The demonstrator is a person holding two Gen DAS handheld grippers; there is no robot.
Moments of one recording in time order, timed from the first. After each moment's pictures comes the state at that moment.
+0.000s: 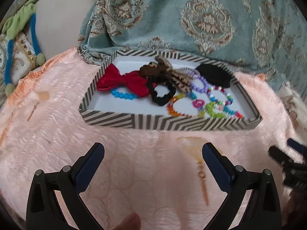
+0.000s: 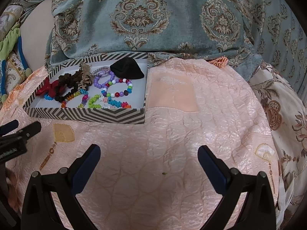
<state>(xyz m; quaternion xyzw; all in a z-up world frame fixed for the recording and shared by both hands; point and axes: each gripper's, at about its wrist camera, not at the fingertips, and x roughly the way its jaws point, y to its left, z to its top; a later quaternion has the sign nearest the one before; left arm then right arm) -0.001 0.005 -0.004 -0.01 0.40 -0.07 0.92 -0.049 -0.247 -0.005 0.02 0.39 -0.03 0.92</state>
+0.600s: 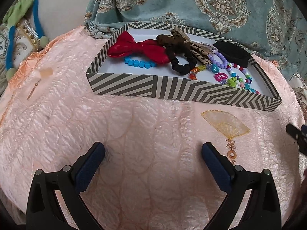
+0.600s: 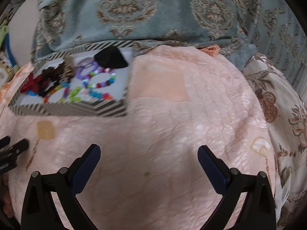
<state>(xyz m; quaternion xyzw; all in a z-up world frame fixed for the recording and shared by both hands) 0.001 0.019 -0.037 -0.02 0.45 -0.05 0.89 -0.030 -0.268 -0.018 0.00 0.42 -0.09 0.90</state>
